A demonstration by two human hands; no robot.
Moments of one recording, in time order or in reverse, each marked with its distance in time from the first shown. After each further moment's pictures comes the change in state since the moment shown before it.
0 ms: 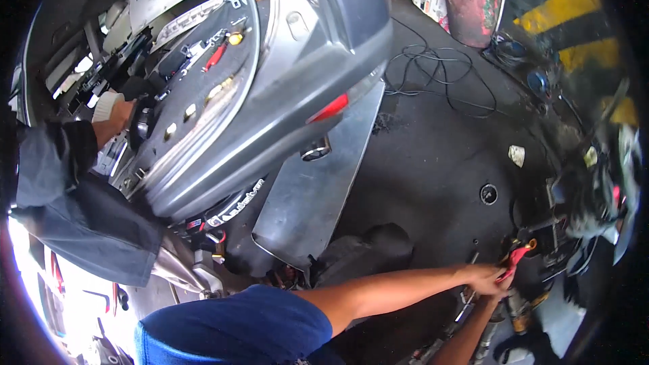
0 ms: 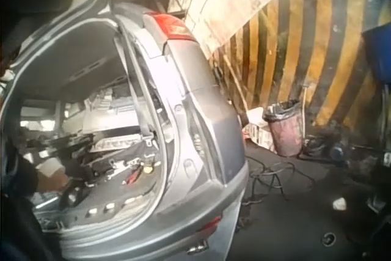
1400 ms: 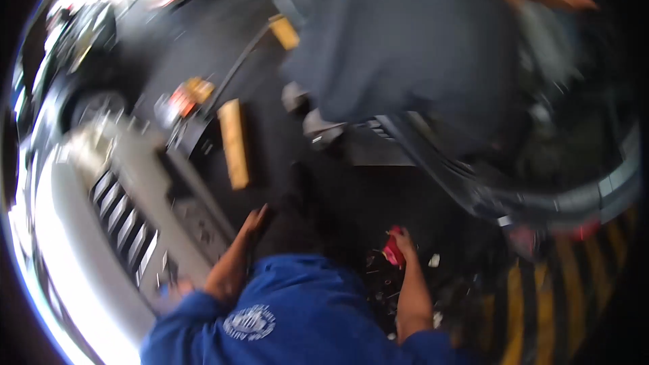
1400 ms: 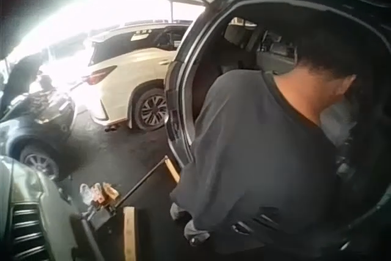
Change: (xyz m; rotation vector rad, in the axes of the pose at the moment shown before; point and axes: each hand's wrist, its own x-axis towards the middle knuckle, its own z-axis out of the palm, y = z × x) left_hand -0.517 0.440 0.038 -1.006 1.596 -1.551; right_hand 0.071 -0.121 0.477 -1.896 -0.765 1.034
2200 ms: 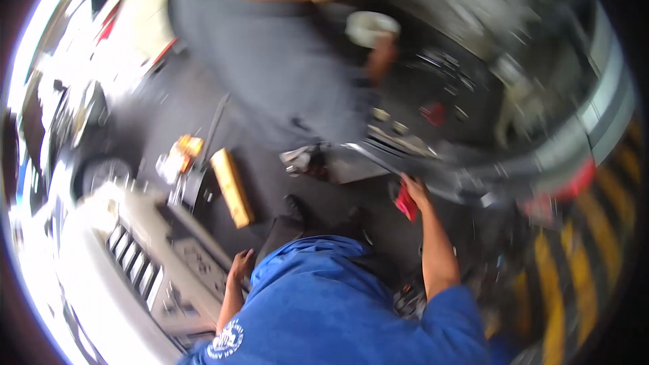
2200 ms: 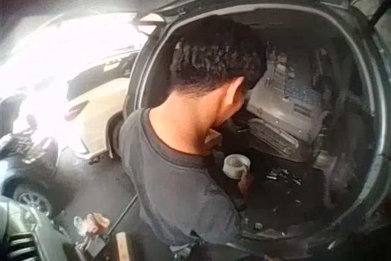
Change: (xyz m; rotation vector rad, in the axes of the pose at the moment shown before) left_hand -0.120 0.019 -0.011 -0.195 0.134 -0.134; right_hand 0.073 -0.162 -0.124 0.222 0.117 -0.252
